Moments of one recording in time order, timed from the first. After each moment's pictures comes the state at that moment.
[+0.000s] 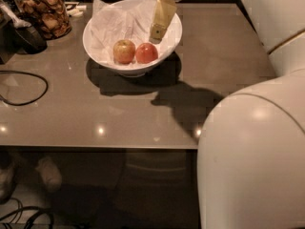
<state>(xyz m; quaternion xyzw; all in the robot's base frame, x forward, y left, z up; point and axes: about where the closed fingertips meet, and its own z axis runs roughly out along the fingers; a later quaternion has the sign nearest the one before) 0.659 -0.028 0.993 -0.64 0.74 0.04 0.19</state>
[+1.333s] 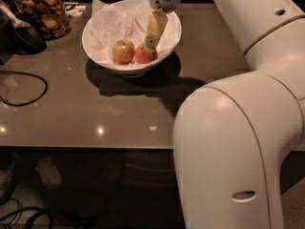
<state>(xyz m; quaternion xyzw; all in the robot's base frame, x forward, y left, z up) 0.683 -0.014 0.951 -0.64 0.75 0.05 0.16</state>
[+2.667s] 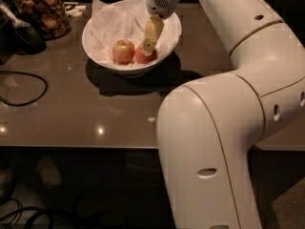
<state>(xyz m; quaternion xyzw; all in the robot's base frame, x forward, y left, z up) 0.705 -0.008 0.927 -0.63 0.76 0.06 0.15</state>
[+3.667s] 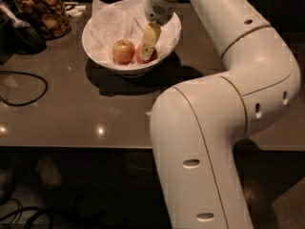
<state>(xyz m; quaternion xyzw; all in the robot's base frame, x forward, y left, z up) 0.714 0.001 0.904 -0.64 0.75 0.08 0.14</state>
